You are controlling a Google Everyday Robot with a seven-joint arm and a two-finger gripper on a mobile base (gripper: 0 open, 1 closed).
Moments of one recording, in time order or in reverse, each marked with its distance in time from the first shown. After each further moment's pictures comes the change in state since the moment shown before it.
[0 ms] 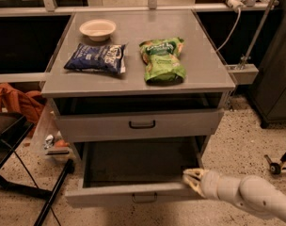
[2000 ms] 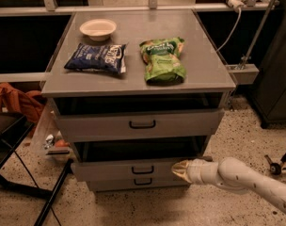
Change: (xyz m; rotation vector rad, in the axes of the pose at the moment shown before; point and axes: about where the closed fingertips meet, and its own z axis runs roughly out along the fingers) arm 0.022 -0.027 0.089 -0.088 0.004 0.096
